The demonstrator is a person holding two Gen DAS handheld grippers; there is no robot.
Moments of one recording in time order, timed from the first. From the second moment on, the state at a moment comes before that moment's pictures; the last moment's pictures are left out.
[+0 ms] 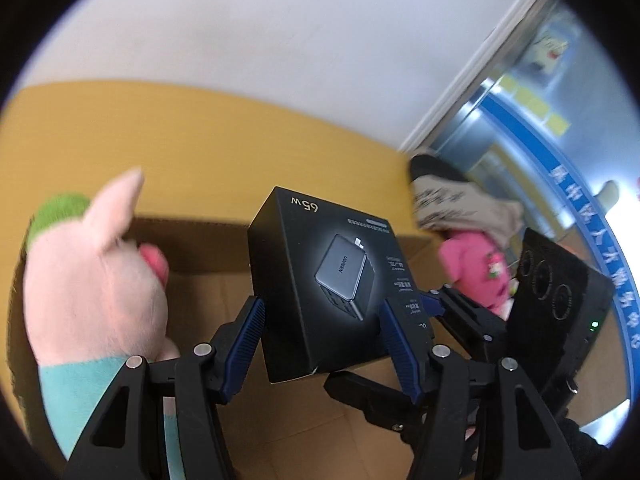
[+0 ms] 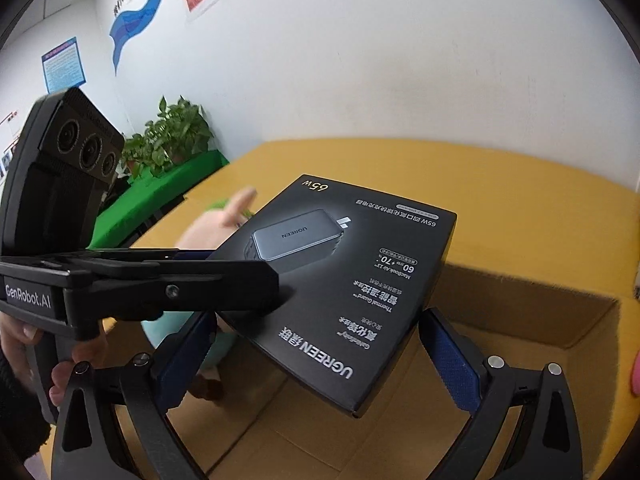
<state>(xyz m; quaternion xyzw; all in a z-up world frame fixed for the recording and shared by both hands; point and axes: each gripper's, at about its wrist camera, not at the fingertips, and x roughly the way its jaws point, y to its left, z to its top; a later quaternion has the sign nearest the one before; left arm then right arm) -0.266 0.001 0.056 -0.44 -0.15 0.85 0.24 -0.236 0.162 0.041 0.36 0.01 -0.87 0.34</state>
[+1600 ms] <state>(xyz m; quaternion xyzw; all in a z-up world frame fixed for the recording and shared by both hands) 0.053 0.033 0.144 -0.27 -0.01 0.96 0.12 0.051 0.227 0.145 0.26 0.05 -0.95 0.18</state>
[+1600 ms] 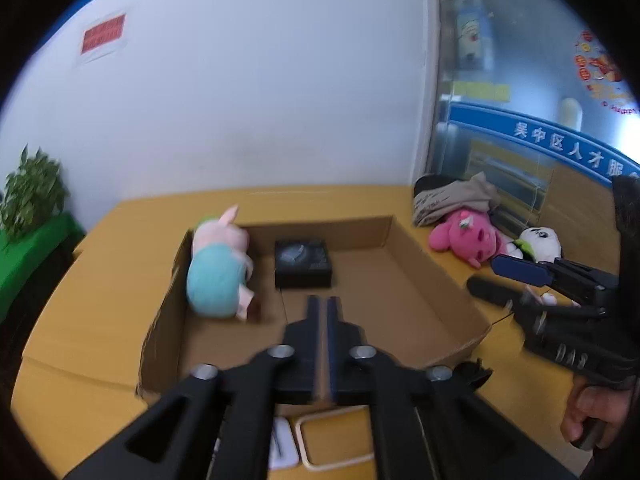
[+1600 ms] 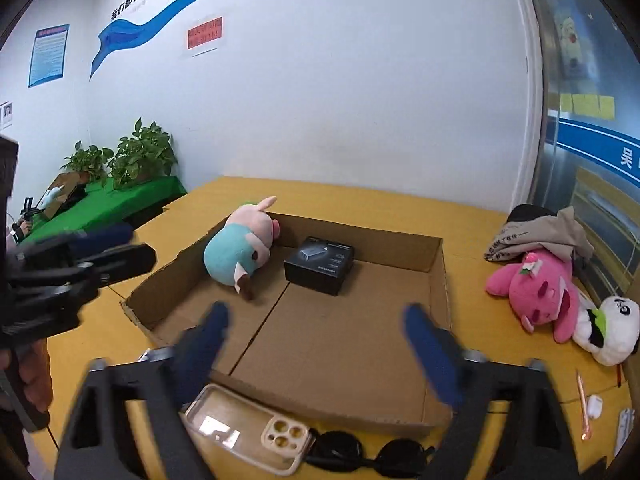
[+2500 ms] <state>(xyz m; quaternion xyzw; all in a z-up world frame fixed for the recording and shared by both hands) 0.084 0.027 0.132 -0.27 -0.02 0.96 0.08 0.076 0.236 0.130 0.30 0.04 -0.94 0.15</state>
